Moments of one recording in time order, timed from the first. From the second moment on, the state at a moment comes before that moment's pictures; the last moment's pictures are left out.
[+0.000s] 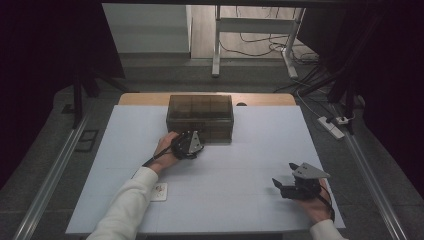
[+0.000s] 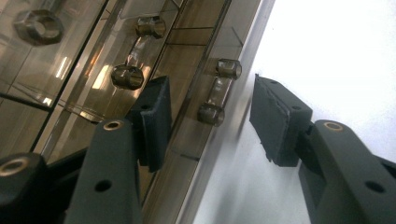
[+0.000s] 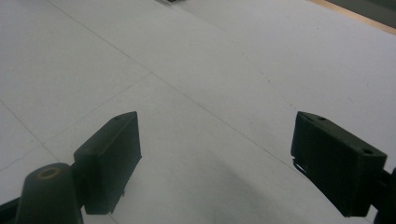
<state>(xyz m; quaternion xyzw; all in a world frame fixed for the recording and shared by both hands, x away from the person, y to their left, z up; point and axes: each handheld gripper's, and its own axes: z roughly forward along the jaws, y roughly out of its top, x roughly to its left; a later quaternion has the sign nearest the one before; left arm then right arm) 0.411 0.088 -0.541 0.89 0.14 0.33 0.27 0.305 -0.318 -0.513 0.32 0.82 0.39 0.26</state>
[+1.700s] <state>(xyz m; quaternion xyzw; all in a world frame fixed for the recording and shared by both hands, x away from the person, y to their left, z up) 0.407 0.090 -0.541 0.90 0.11 0.34 0.26 0.304 -0.319 -0.512 0.32 0.82 0.39 0.26</state>
